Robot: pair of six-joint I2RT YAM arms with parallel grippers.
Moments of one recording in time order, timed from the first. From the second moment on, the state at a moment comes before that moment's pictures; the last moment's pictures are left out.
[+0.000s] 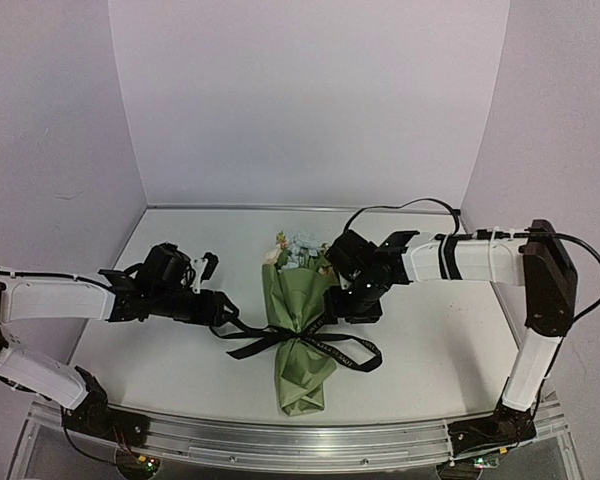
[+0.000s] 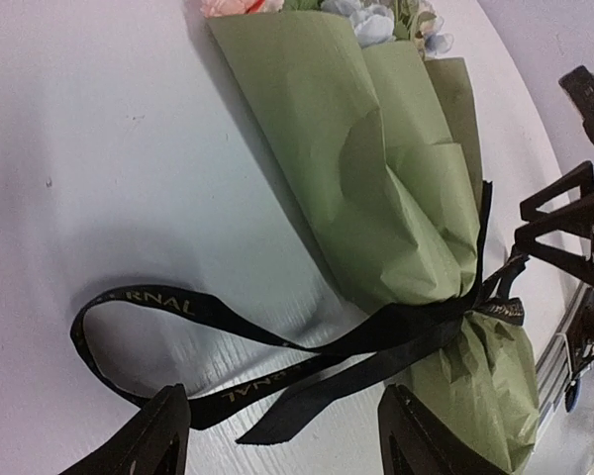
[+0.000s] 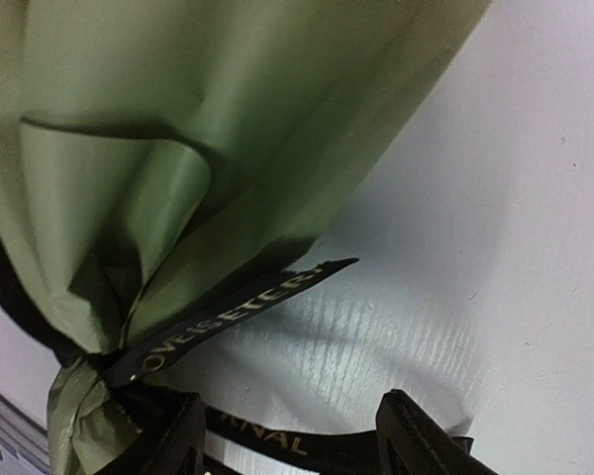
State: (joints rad) left arm -0.69 1.30 0.64 -0.10 0.20 -0.50; right arm 0.89 1.83 1.32 -0.70 0.01 0.70
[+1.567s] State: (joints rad) left arm -0.97 1.61 0.72 -0.02 0.08 -0.41; right arm 0.89 1.94 1.33 -0.49 0.13 1.00
